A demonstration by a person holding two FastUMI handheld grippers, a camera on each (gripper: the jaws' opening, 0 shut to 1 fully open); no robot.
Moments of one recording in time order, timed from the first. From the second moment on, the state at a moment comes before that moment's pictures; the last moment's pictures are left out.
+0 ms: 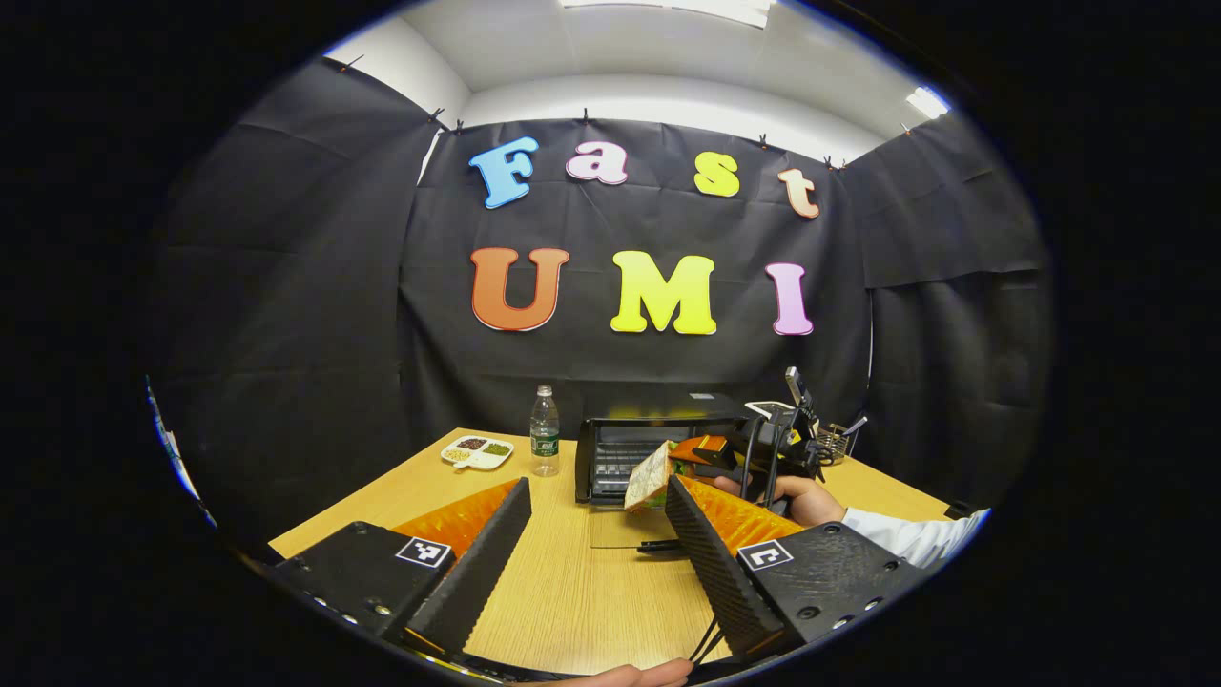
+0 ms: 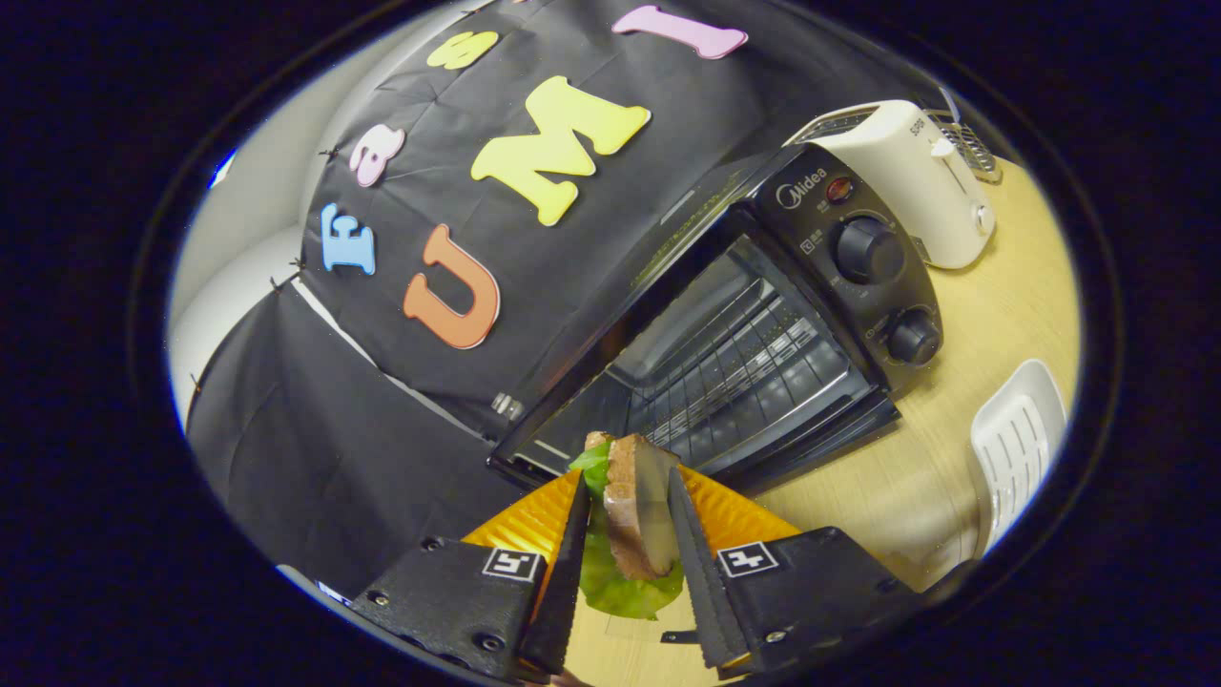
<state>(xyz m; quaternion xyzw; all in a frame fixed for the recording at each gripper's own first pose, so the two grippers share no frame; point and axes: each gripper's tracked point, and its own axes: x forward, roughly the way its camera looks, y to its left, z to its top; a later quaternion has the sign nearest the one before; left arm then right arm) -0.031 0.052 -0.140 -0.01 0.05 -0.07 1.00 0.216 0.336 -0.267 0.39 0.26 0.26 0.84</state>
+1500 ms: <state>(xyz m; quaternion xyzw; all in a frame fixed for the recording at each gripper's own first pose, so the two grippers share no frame) -0.028 0.057 -0.158 -0.04 0.06 -0.08 0.99 0.318 0.334 -0.286 0.58 0.09 0.08 0.81</state>
